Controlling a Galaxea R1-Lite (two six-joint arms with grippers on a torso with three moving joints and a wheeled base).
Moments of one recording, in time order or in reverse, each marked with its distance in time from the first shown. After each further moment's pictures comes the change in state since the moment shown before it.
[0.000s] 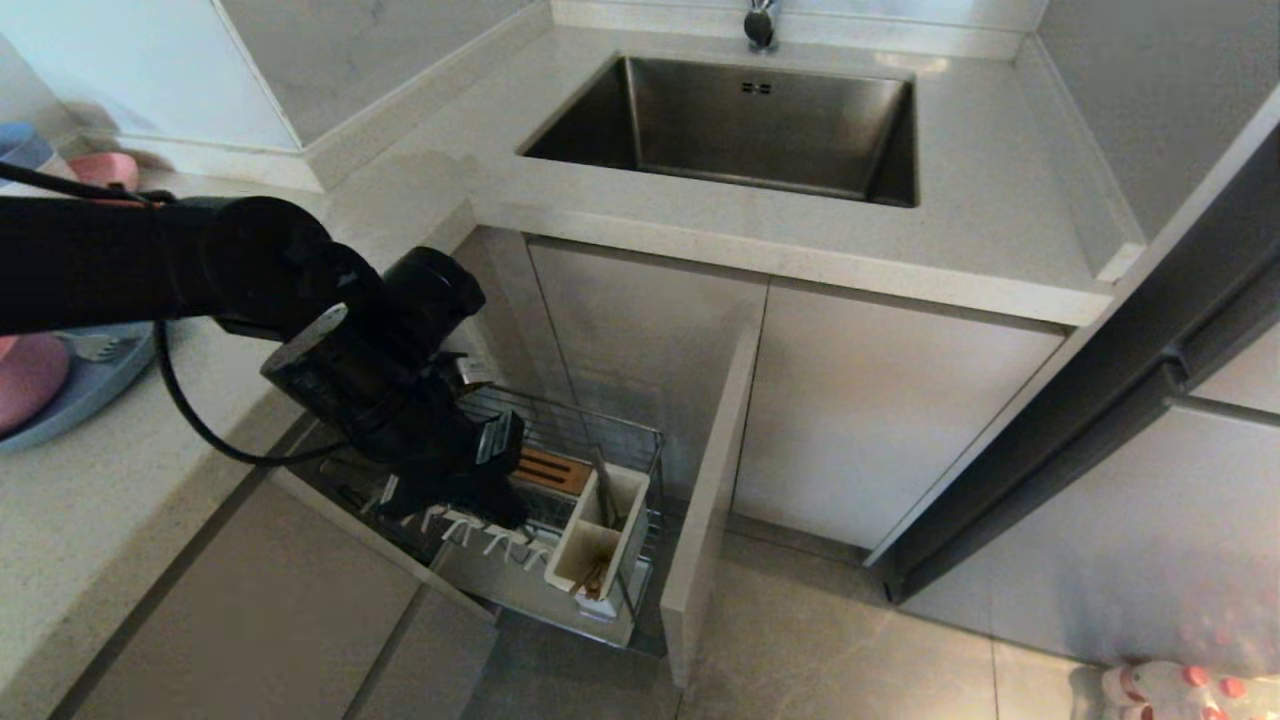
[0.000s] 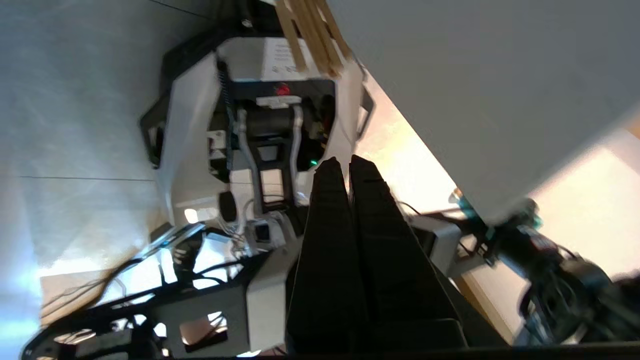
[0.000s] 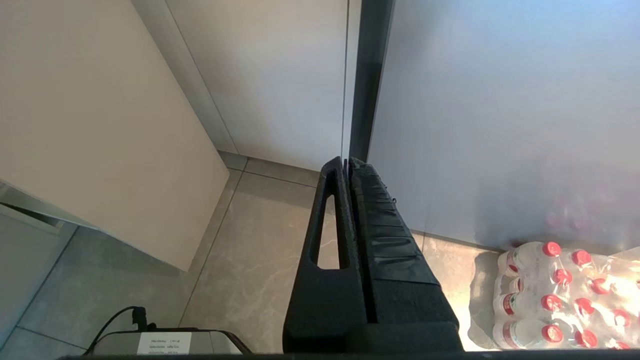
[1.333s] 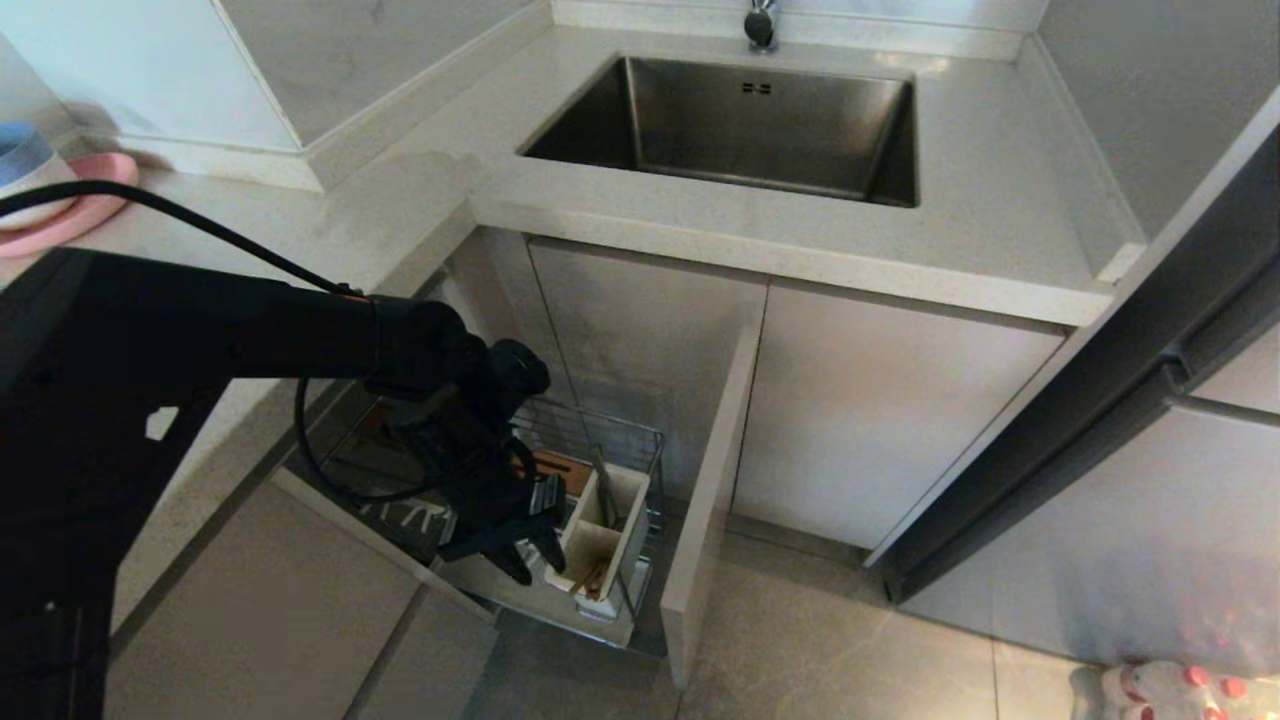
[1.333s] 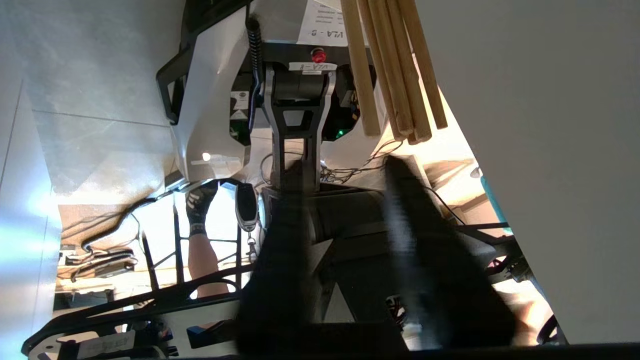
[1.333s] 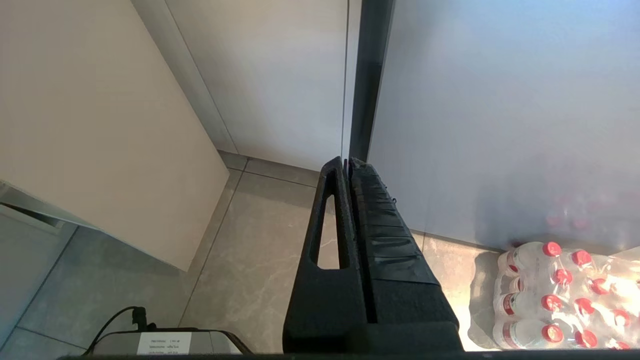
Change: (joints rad) left arm -0.003 0.244 -0.027 -0.002 0.012 -0.010; right arm 0.000 0.000 0.000 0.000 0.000 0.000
